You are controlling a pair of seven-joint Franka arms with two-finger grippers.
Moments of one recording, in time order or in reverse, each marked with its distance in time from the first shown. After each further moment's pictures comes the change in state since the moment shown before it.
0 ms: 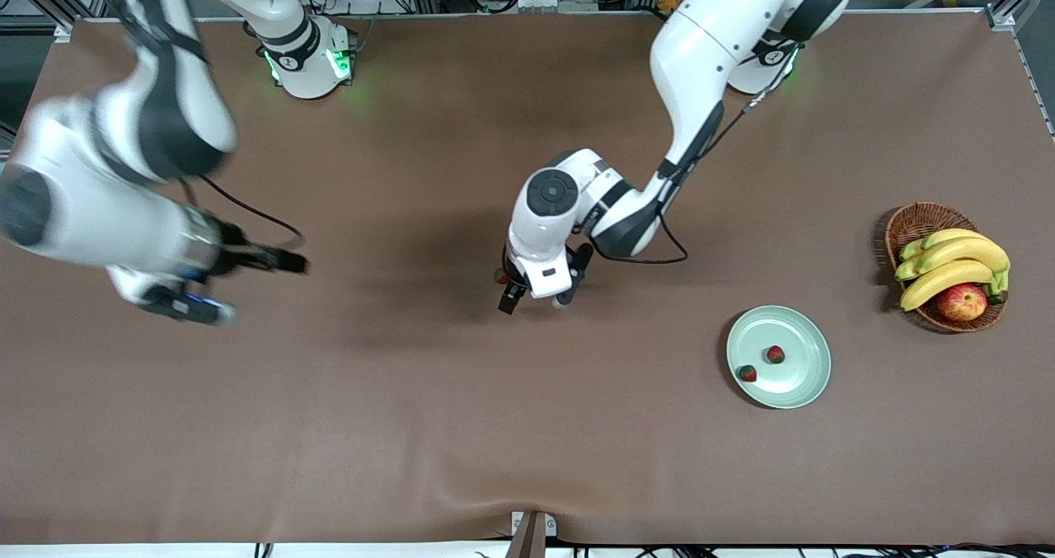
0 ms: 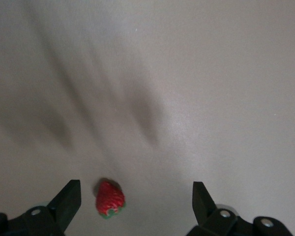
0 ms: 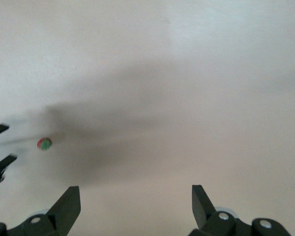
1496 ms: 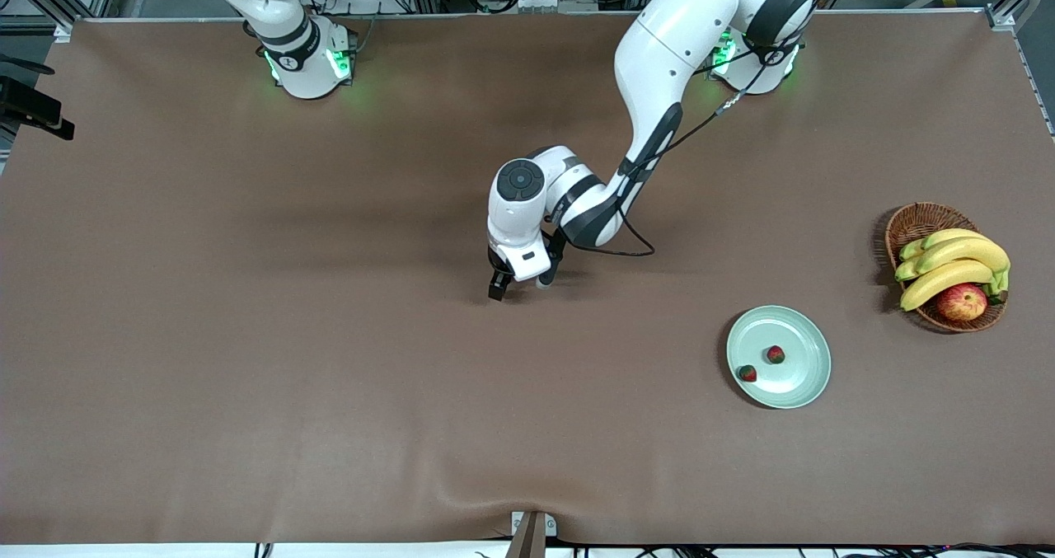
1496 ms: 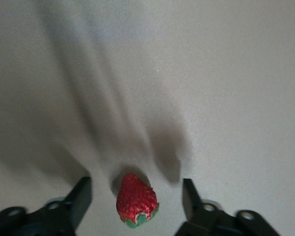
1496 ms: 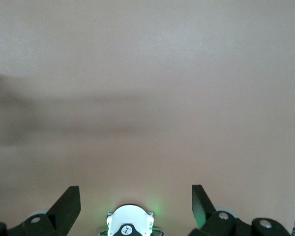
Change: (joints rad) left arm -0.101 0.076 0.048 0.002 0.000 0.051 -0.119; right arm -0.316 -0.226 0.100 0.128 -0.238 -0.300 -0.412
